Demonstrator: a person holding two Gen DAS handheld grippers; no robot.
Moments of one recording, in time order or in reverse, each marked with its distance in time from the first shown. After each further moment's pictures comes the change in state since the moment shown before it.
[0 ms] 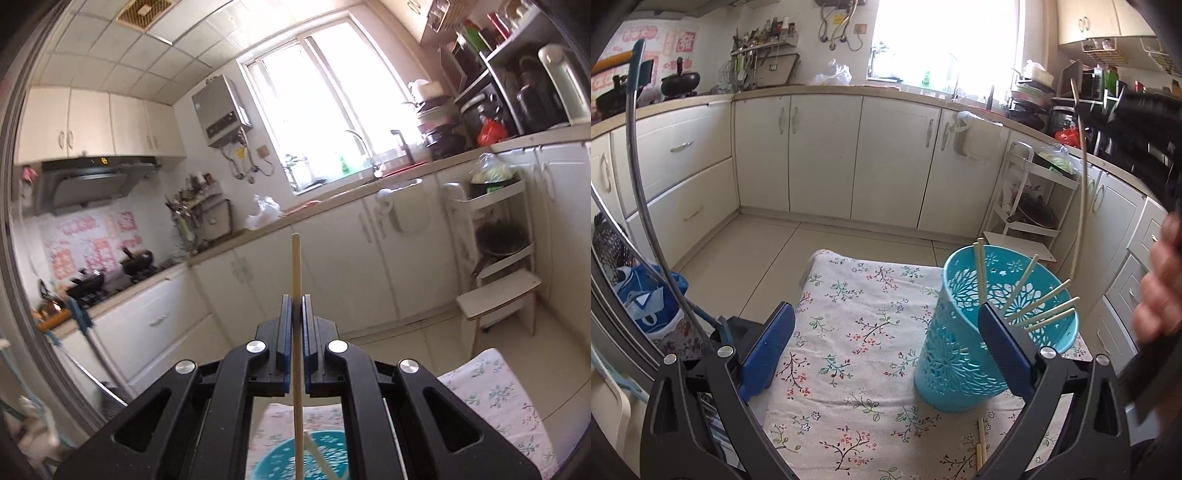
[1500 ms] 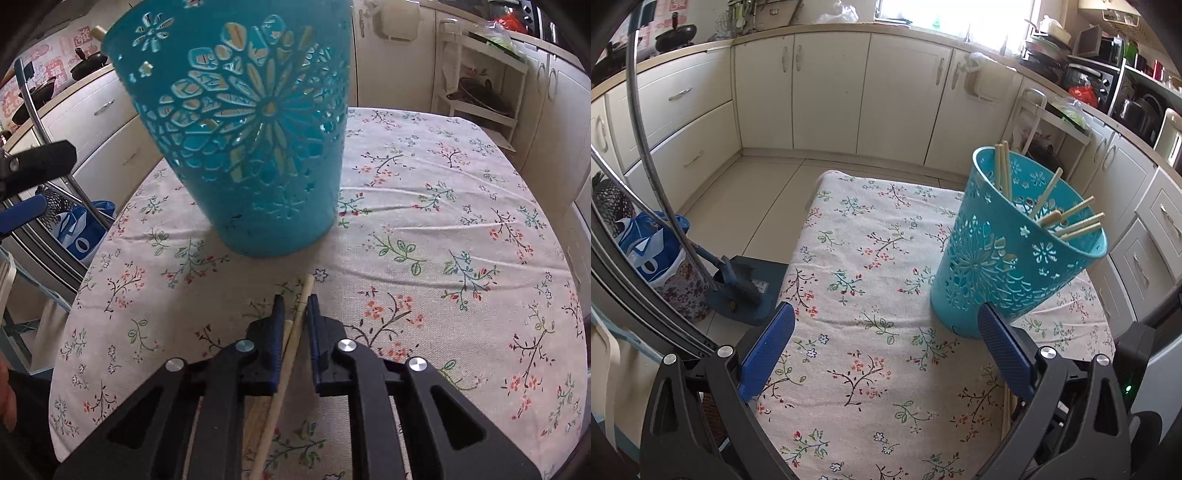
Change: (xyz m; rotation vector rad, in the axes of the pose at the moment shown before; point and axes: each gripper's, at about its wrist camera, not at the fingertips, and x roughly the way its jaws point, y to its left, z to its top) left arm 0.014 0.010 -0.047 0.001 0.247 0.011; right arm -0.032 -0.048 -0.233 -0.147 0.738 -0.159
